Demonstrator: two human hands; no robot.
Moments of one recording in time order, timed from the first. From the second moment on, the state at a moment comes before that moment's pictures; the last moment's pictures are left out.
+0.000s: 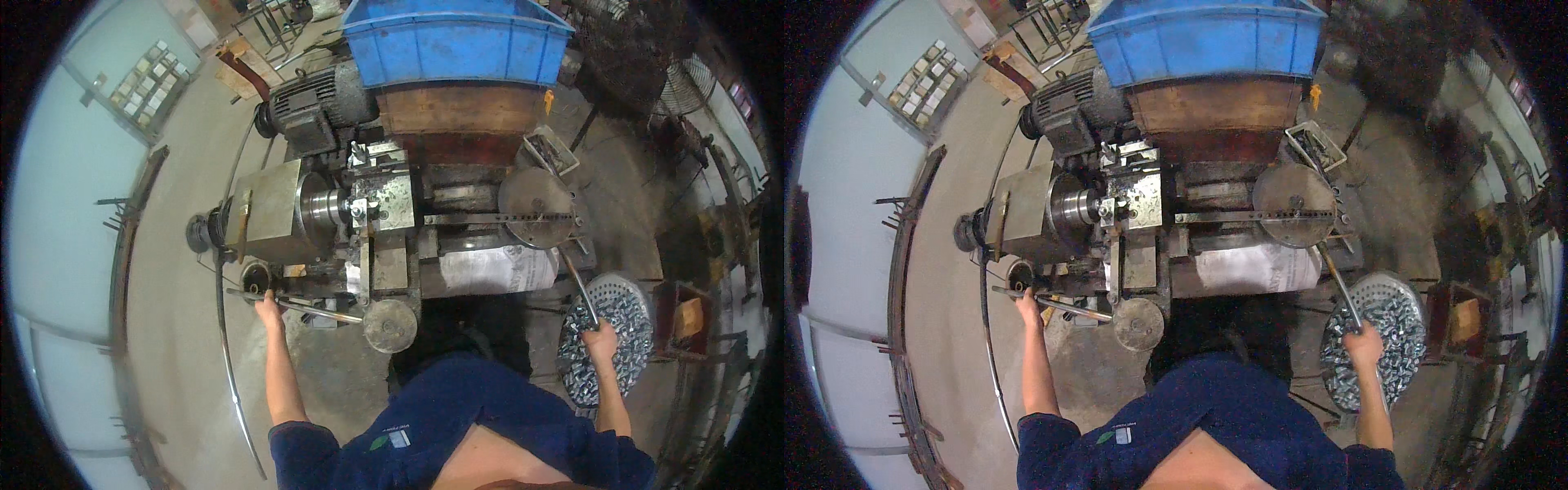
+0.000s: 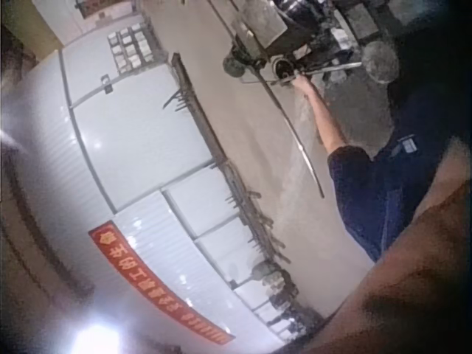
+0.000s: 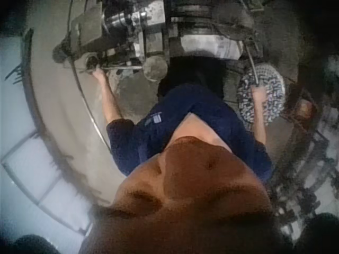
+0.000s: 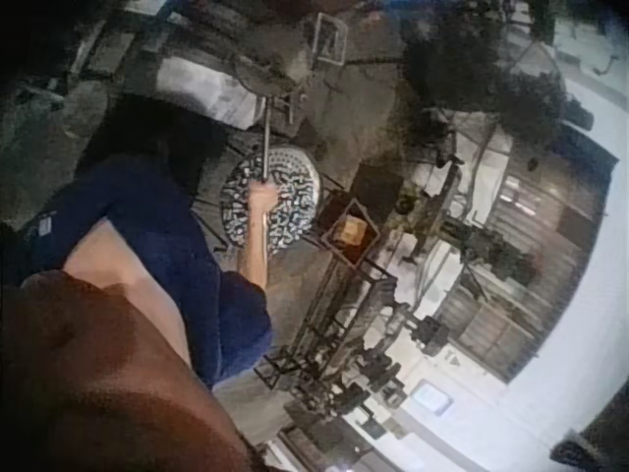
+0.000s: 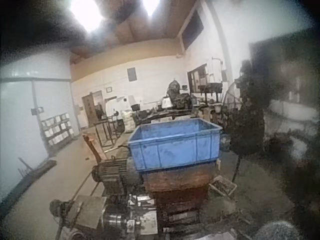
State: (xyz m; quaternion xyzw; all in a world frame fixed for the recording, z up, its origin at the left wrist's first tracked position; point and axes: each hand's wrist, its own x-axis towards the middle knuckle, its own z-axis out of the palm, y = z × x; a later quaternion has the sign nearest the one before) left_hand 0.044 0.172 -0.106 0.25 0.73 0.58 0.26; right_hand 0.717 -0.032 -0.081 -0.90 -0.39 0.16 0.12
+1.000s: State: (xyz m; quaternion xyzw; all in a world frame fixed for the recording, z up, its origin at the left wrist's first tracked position) left_hand -0.019 0.127 -0.150 0.28 0.76 0.45 0.38; right_hand 0.777 0.137 -0.109 -0.82 -0.53 -0.17 0.15
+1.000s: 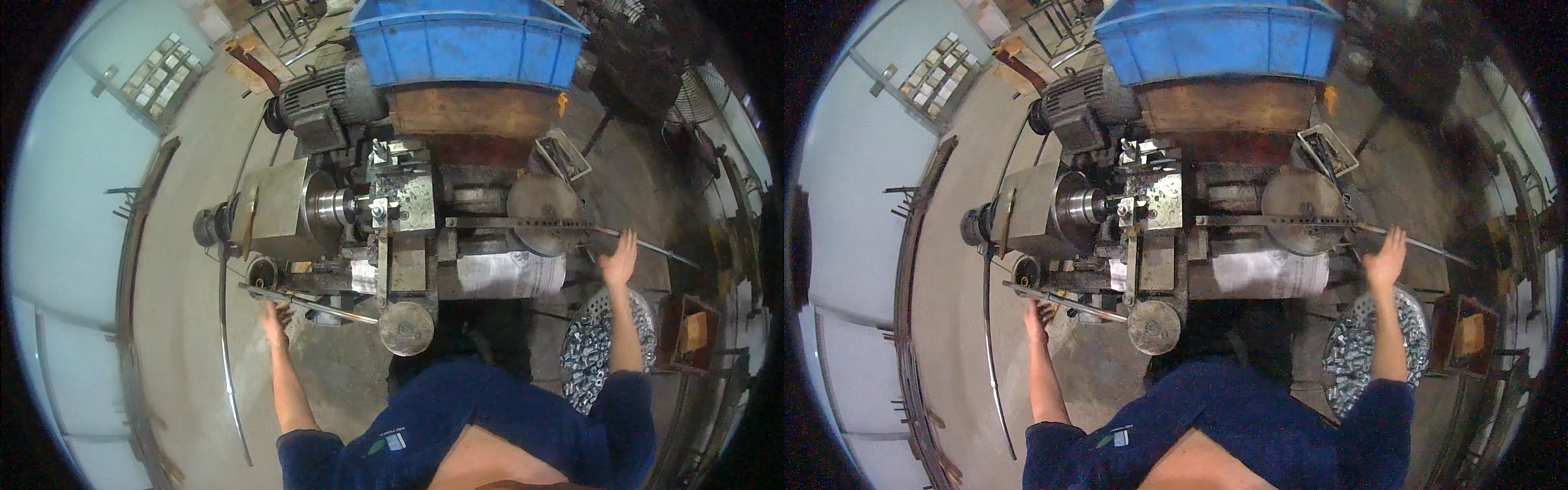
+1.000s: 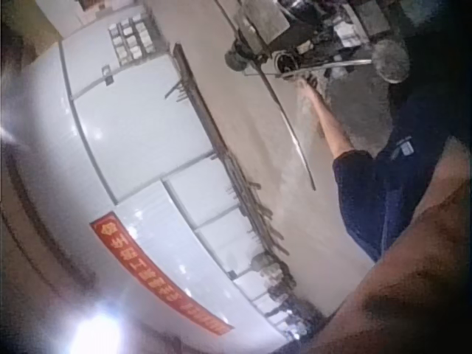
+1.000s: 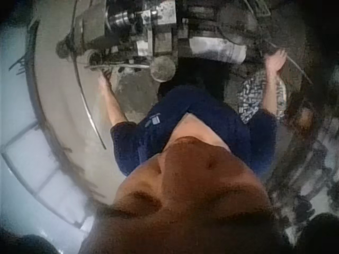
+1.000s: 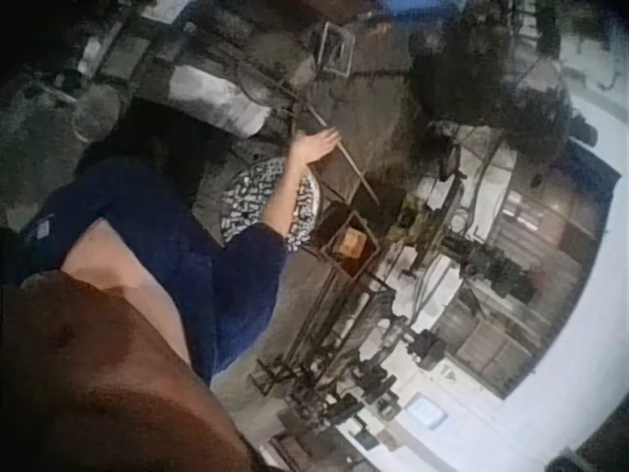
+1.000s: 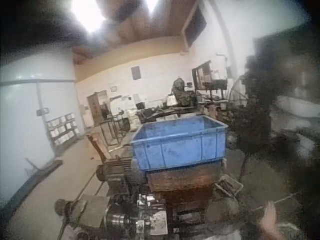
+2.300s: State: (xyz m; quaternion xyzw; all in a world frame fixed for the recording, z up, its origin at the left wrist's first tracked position) left_hand -0.095 -0.003 -0.013 0.36 0.92 0.11 -0.06; right_hand 0.328 0.304 0.036 -0.41 -0.89 0.10 0.17
